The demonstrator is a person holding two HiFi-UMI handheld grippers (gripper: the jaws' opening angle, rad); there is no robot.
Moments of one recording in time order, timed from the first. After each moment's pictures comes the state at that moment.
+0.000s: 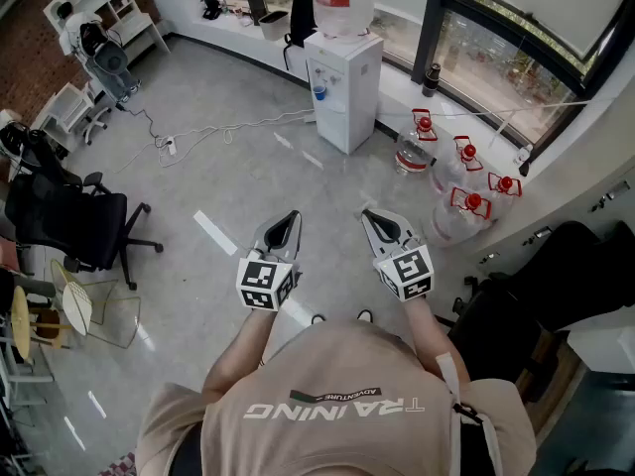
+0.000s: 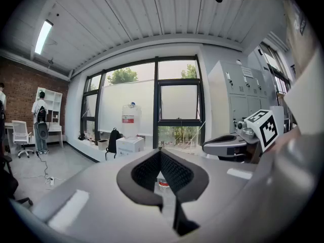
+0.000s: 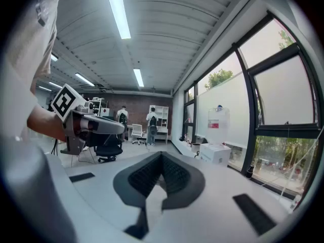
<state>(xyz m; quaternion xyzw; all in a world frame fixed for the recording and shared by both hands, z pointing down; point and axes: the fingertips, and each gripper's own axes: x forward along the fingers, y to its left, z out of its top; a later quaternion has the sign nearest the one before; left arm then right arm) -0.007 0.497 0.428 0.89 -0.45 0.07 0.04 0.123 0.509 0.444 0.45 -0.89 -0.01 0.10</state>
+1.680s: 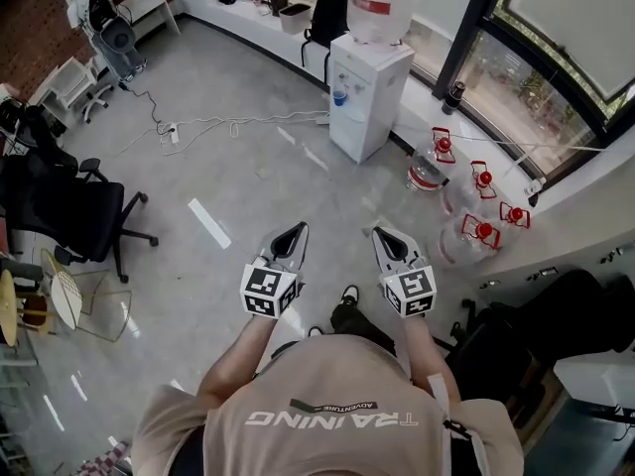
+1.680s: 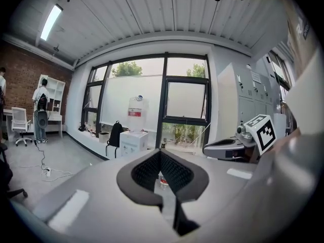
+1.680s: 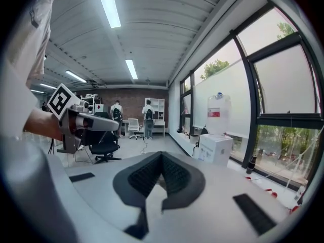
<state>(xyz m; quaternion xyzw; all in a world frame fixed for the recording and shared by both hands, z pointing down) -0.063 0.416 0.461 0.89 -0.44 0.07 0.09 0.081 0.426 0.481 0.47 -0.87 0.04 0.12</state>
